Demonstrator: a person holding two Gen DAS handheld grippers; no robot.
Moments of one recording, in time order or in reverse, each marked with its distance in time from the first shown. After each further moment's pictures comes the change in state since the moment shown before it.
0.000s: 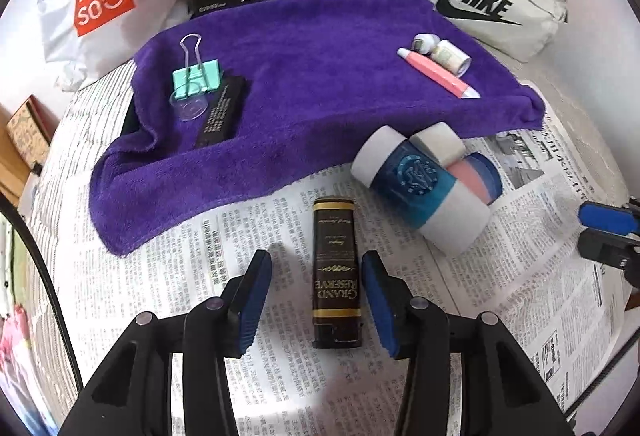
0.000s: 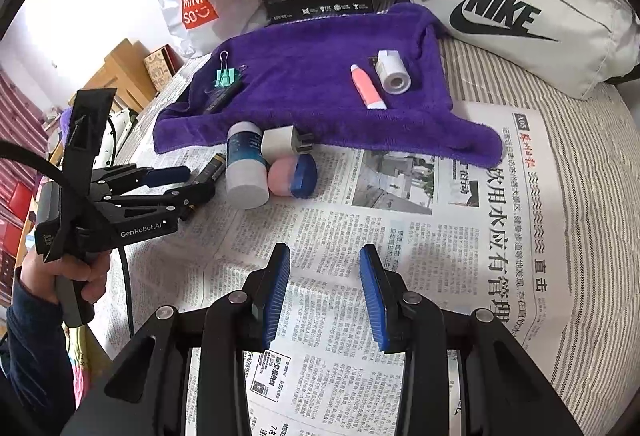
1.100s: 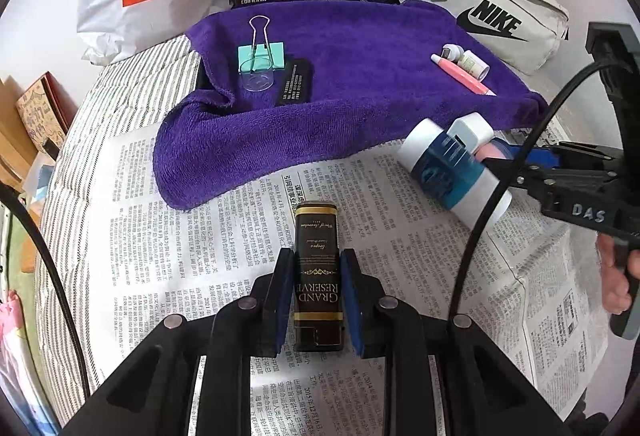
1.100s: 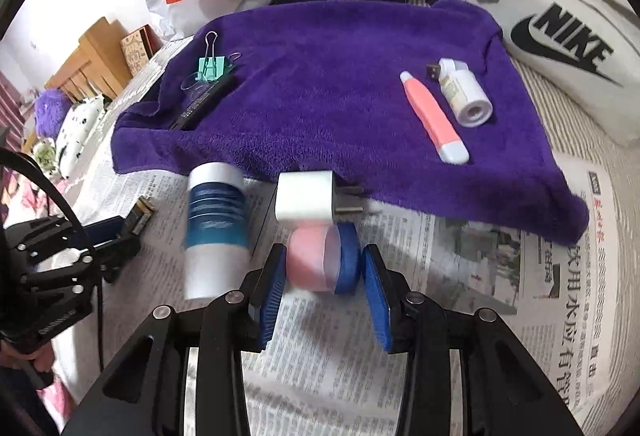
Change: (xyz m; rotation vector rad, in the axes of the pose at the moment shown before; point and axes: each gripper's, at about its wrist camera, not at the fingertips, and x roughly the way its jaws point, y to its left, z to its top) left arm -0.017 0.053 -0.032 -0.051 -0.032 -0.026; right arm 0.084 0.051 0.052 -0.072 0.013 -0.117
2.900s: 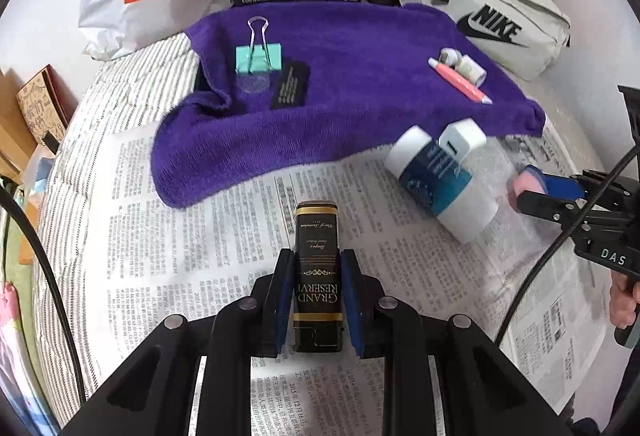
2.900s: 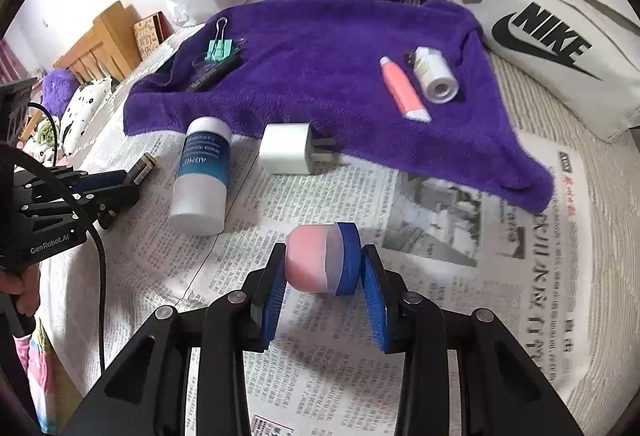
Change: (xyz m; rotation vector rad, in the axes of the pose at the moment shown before) left arm -0.008 -0.002 0.007 -0.028 0.007 -0.006; right arm -0.034 -0.024 -0.029 -0.041 -0.007 0.015
